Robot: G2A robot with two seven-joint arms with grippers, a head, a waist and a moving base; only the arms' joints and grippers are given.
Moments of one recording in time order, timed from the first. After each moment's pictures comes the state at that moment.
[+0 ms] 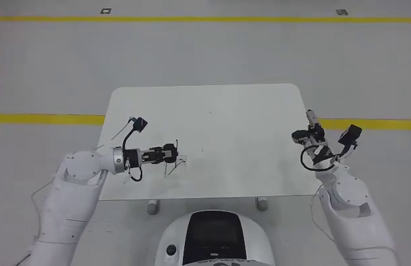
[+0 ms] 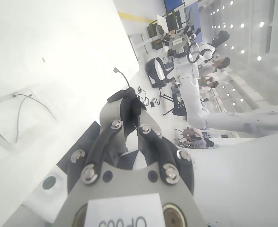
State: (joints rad) left arm 1.38 -1.07 -1.46 -1.57 -0.10 -0.34 -1.20; right arm -1.68 -1.15 1.55 -1.81 0.30 0.00 0.17
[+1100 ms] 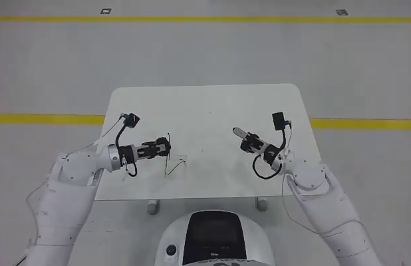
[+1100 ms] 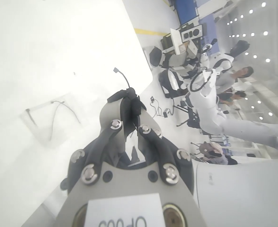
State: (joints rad) left arm 1.40 -1.05 -1.50 -1.61 0.07 -0.34 -1.09; right arm -1.43 -1.15 1.23 -1.68 -0.01 0.01 0.58
